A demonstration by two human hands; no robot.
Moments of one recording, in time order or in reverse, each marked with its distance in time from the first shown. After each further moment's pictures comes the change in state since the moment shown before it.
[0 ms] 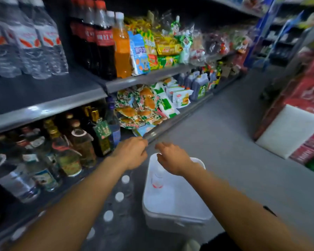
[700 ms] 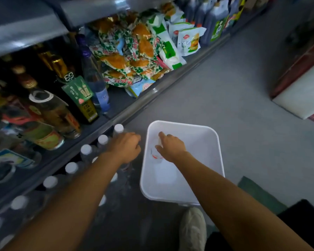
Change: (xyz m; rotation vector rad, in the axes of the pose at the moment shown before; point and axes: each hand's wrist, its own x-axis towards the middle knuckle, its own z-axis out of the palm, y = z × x) left_hand 0.042 -0.036 0.156 -0.100 -0.268 -0.100; right_hand 0.045 0.054 0.159 0.095 -0.353 0.296
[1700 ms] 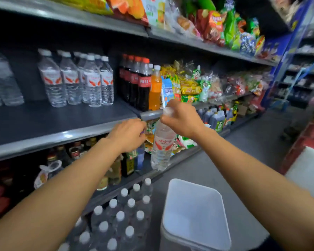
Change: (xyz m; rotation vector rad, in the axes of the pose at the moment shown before) left_hand -0.188 -0.002 -0.257 0.182 0.619 -0.007; right_hand -0.185 -0.159 -0.295 0.122 0.791 -0.491
